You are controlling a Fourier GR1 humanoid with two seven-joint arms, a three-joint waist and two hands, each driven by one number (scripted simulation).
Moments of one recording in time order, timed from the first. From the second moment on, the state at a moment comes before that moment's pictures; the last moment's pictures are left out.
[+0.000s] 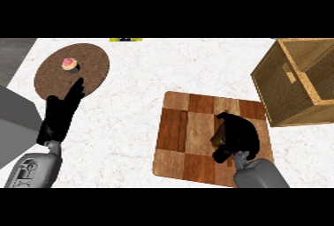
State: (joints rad) left arm -0.20 0.25 0.02 -1.39 -0.08 0.03 0.22; right arm -0.21 -0.13 0.37 -1.49 0.89 0.20 0.83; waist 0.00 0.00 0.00
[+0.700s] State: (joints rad) left arm -0.24 0.22 0.02 -1.37 -0.10 0.02 0.24; right arm -0.47 -0.09 0.41 -1.19 1.02 0.24 0.65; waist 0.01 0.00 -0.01
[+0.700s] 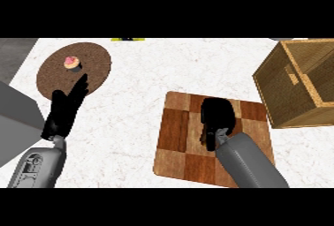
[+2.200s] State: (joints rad) left arm -0.22 0.23 0.07 -1.37 -0.09 -0.01 0.23; right arm -0.96 -0.04 0.12 -1.67 0.78 0.15 0.95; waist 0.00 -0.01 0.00
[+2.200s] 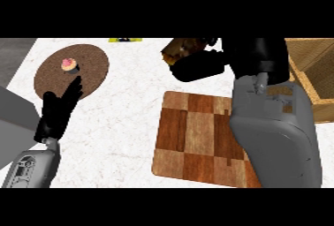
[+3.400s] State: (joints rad) left arm -0.21 0.22 0.07 -1.38 -0.10 -0.02 0.22; right arm -1.09 -0.55 -0.07 -1.28 0.85 0.44 0.78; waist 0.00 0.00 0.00
